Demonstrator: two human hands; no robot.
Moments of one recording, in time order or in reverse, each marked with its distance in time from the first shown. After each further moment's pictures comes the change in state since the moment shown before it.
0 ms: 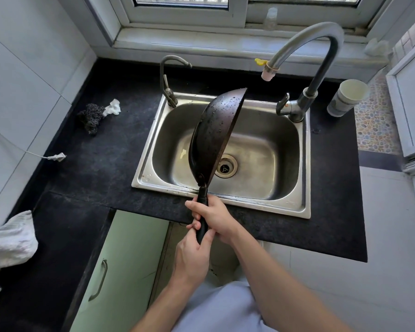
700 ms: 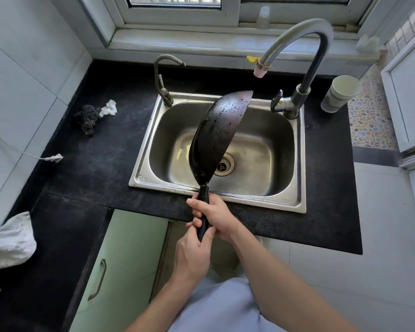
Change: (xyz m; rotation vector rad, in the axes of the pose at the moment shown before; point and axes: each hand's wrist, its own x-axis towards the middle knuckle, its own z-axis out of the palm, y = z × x) left_hand -0.006 0.007 0.005 0.053 -0.024 -0.011; right_hand -0.003 0.009 -0.010 0.086 -0.020 0.005
